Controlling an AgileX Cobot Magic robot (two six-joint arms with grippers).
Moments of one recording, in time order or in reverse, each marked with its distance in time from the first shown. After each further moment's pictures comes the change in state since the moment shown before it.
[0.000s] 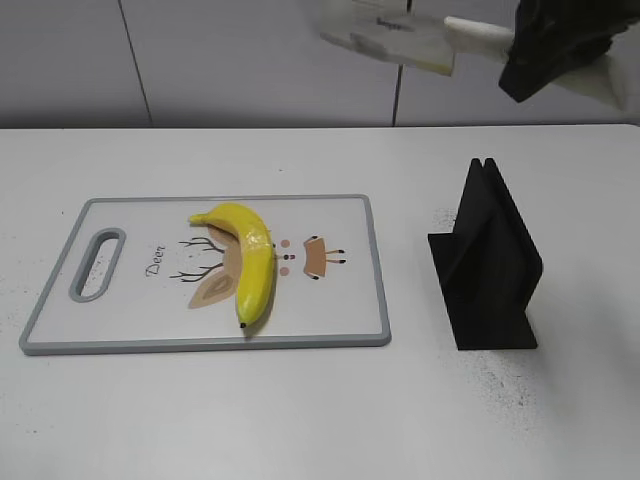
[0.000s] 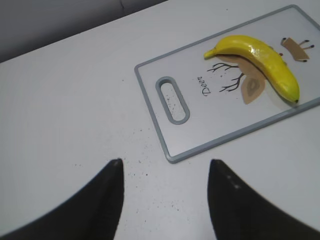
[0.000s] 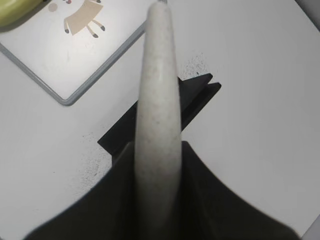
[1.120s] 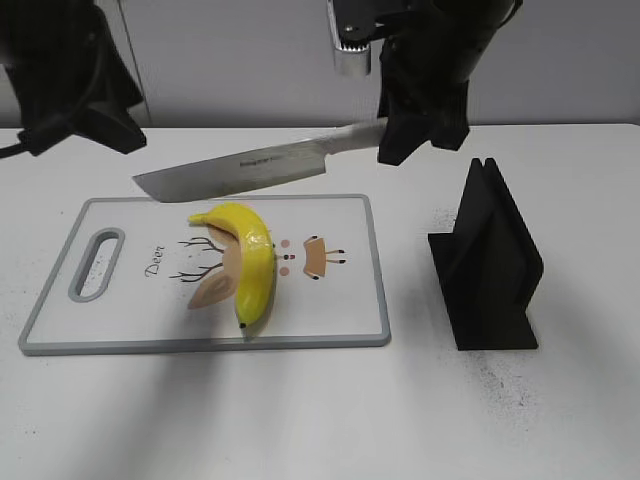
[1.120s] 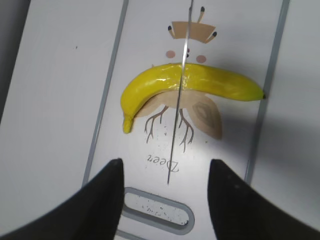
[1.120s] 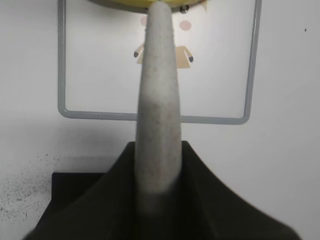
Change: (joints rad) left arm -0.341 1.105 -0.690 -0.068 0.059 0.701; right arm 0.000 0.415 -0.241 0.271 0.024 -0.882
